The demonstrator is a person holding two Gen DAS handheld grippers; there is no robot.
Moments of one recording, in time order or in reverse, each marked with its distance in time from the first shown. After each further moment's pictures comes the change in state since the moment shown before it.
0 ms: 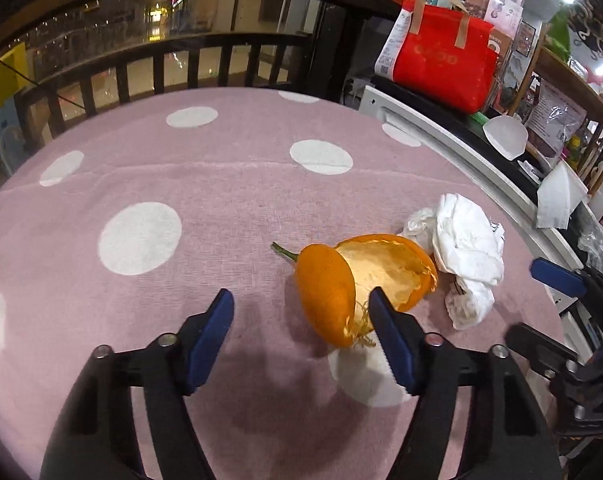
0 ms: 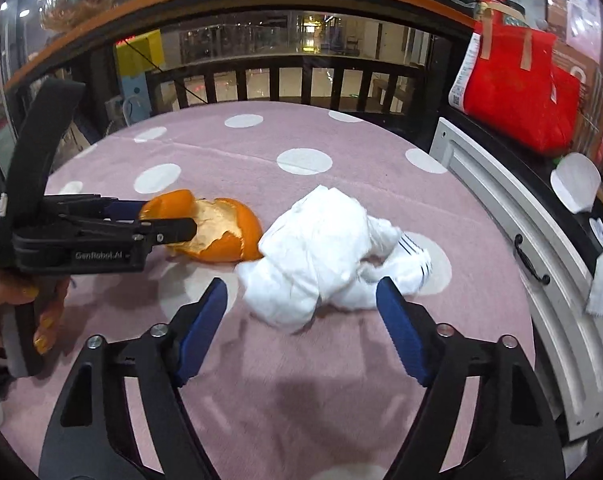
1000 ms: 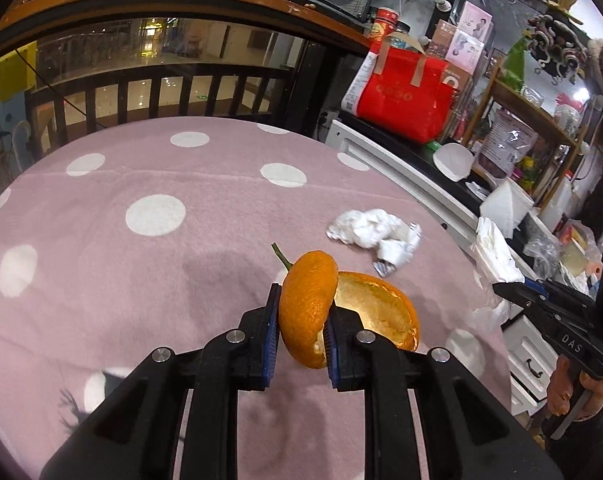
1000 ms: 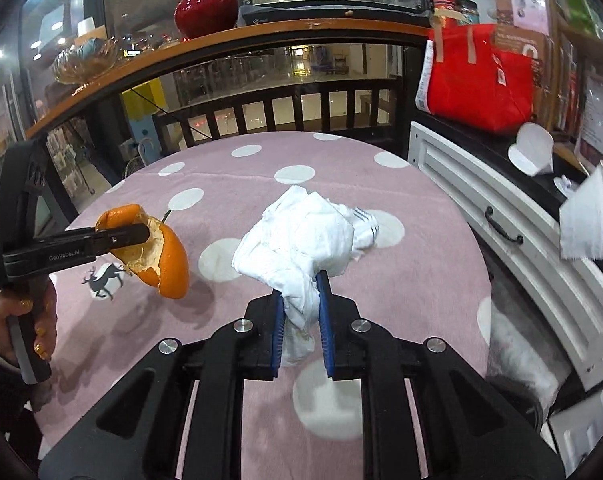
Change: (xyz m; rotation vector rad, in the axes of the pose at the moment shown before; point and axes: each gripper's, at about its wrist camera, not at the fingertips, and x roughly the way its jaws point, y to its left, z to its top) left arm -0.095 -0.022 -0.047 -0.027 -0.129 -0.091; right arm -0.115 -0.029 -0.054 0.138 -0.101 0.055
